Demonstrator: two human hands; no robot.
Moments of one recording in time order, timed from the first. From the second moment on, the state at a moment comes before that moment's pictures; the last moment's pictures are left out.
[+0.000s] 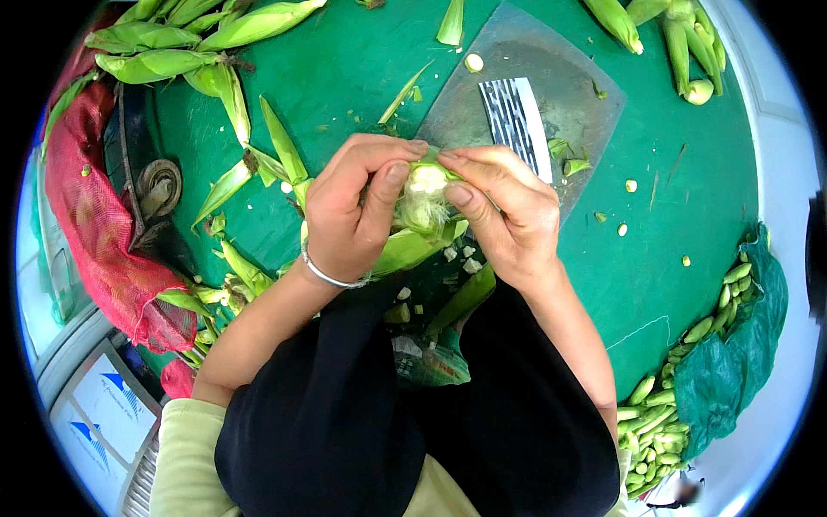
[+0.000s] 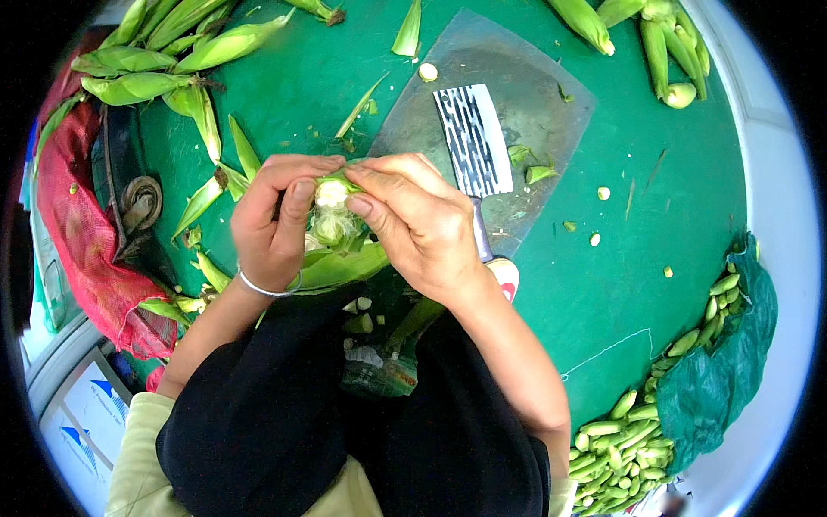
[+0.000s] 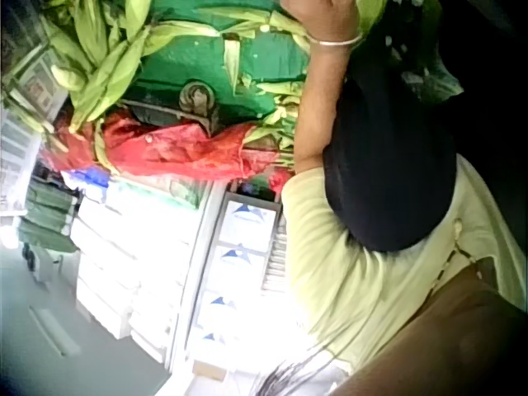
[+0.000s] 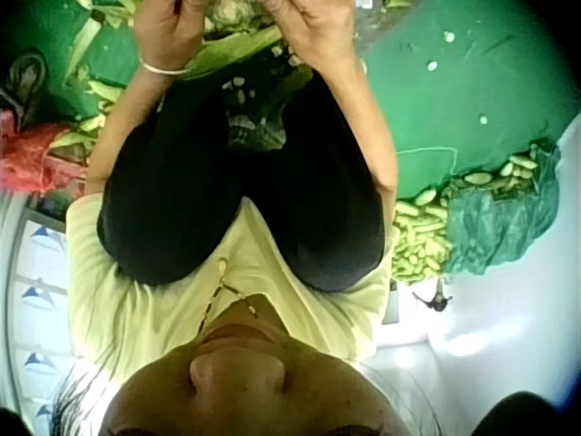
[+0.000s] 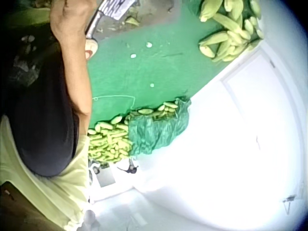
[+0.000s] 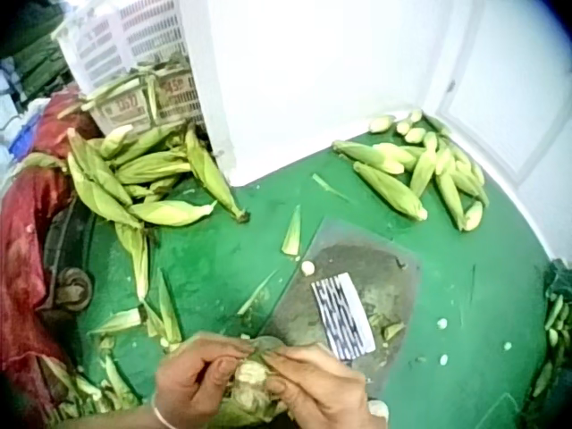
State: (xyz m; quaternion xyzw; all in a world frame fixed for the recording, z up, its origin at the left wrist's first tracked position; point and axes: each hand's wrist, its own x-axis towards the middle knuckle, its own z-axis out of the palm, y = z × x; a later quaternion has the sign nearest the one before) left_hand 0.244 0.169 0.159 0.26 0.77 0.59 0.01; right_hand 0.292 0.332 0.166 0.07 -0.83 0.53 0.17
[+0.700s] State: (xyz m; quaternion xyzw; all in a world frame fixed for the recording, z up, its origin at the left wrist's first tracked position) left_hand 0.261 0.190 0.156 0.15 0.70 0.68 0.17; right_hand 0.337 0.372 0.185 -0.13 -0.71 0.69 -0.05
